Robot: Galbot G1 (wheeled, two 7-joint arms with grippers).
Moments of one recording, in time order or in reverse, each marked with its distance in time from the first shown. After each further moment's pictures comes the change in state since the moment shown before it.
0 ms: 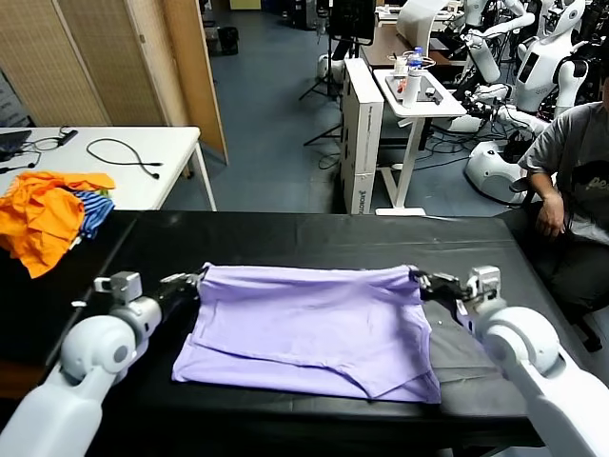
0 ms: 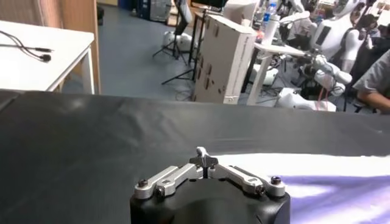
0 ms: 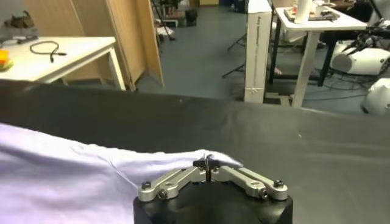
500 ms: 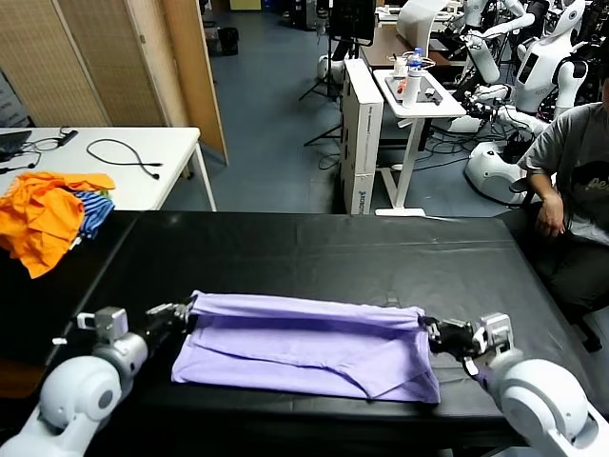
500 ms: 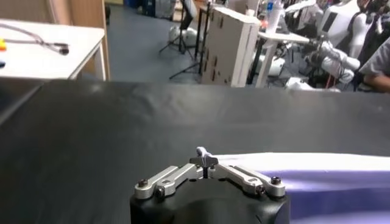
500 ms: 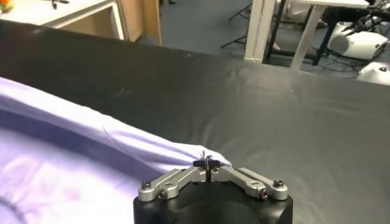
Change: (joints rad) left arm 0.213 -0.040 -0.077 -0.072 0.062 -0.020 0.024; right arm -0.286 -0.023 0.115 0.166 -0.044 -0.006 0.010
